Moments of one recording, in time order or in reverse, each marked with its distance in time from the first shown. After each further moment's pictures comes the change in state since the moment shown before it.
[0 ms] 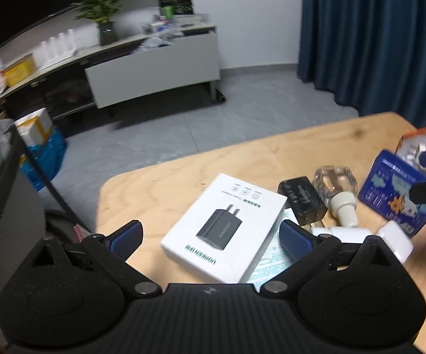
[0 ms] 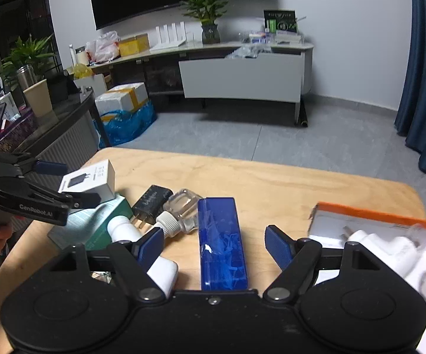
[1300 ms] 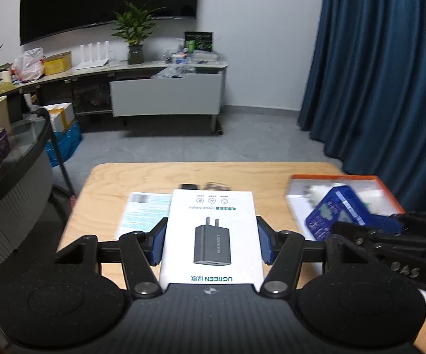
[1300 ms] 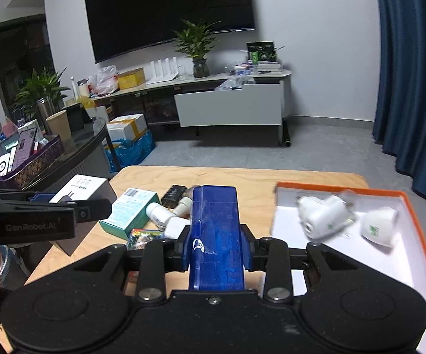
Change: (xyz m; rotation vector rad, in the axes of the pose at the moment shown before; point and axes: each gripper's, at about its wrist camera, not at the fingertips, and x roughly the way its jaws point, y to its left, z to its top) left arm -0.151 -0.124 -0.005 -0.233 -0.128 0.033; right arm -0.153 0.010 -0.054 0.059 -0.133 -0.036
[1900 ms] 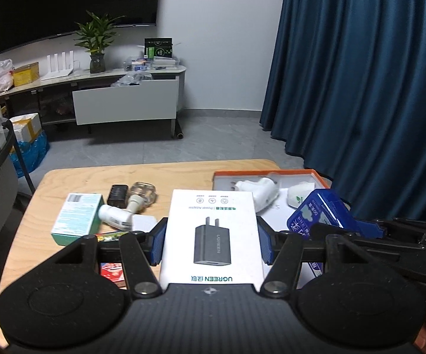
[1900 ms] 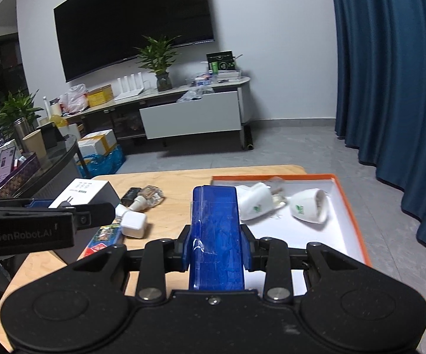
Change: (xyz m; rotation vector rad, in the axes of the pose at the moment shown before) left arm -0.003 -0.062 -0.014 0.049 -0.018 -0.103; right arm -0.068 -0.060 -0.029 0.075 -0.045 -0.103
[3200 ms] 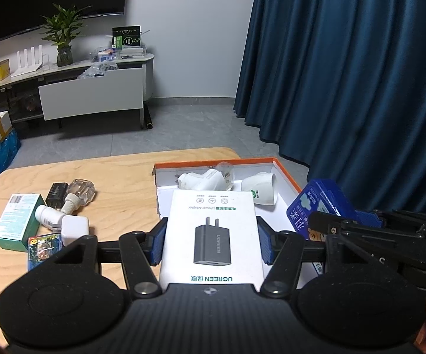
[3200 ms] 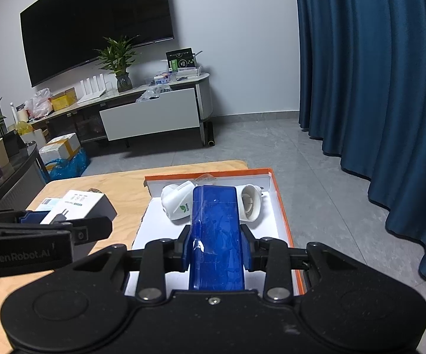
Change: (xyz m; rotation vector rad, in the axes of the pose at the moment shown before) left arm 0.040 -0.075 -0.005 0.033 0.043 -0.068; right arm 0.001 -0.068 -0.002 0.050 0.013 -0.117
